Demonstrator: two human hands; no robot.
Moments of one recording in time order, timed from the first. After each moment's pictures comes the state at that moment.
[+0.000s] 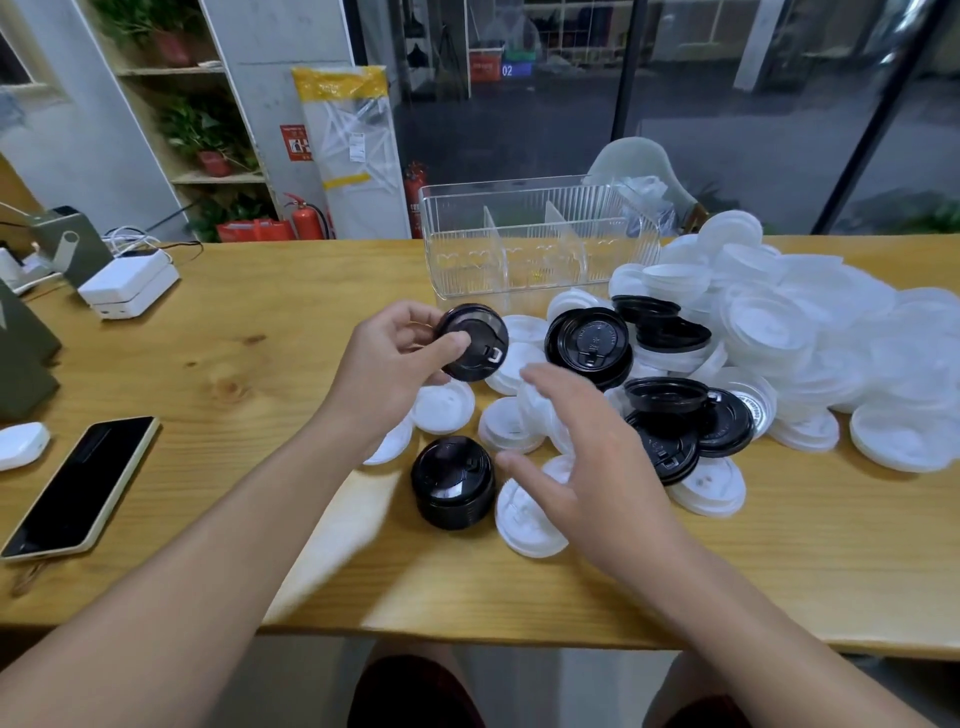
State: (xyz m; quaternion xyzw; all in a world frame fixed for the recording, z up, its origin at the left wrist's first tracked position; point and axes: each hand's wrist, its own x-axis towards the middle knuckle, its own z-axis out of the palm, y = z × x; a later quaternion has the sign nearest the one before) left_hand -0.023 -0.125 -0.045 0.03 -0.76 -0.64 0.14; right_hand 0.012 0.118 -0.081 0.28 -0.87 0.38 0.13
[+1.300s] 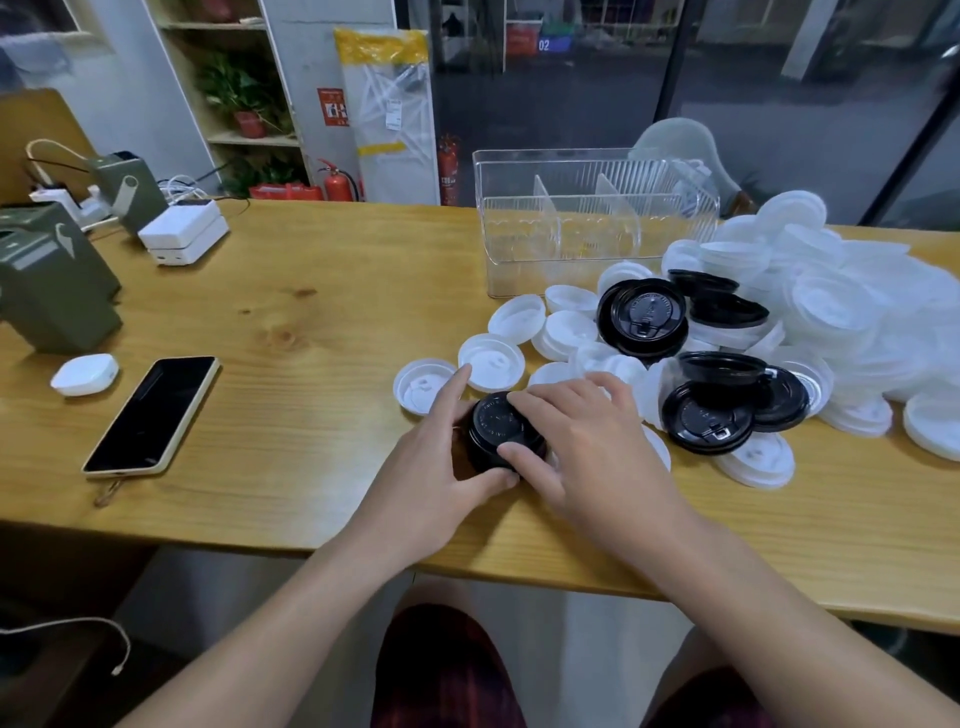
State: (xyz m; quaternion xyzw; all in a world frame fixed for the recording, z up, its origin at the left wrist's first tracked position) left_hand 0.092 -0.125 -0.121 0.01 -0.89 -0.45 0.07; right_hand 0.024 0.077 -0.103 0.36 -0.91 0.16 0.17
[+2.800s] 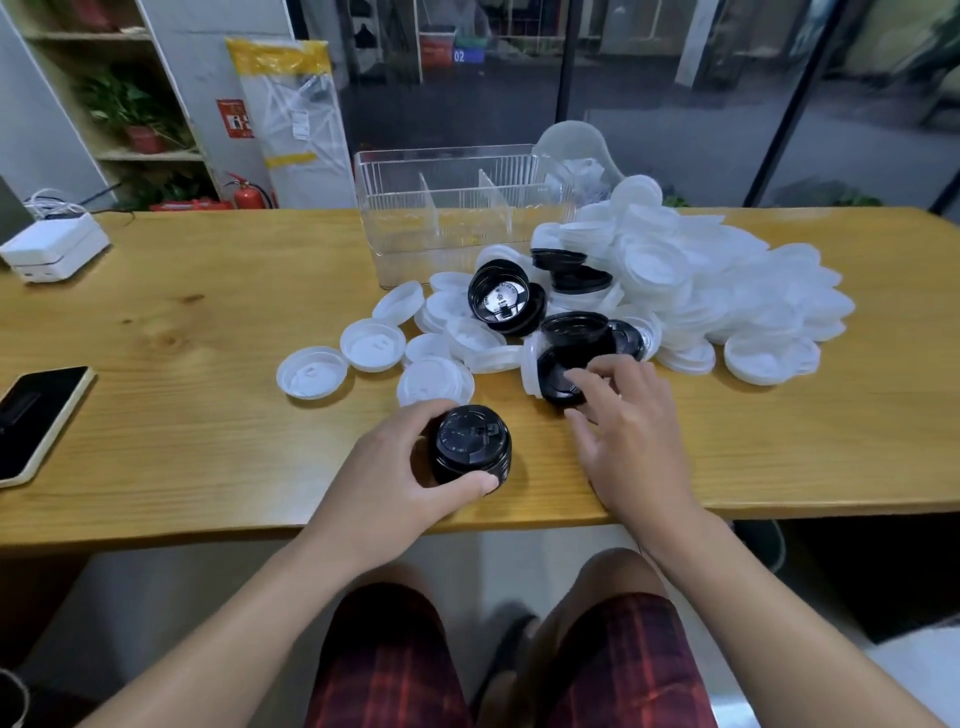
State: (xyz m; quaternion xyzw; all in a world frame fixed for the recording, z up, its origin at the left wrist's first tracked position) left_hand 0.121 -0.034 -0.108 -0.05 -0.90 -0.43 0.08; right_hand 0.035 0.231 -0.134 0.20 -0.90 0.19 0.32
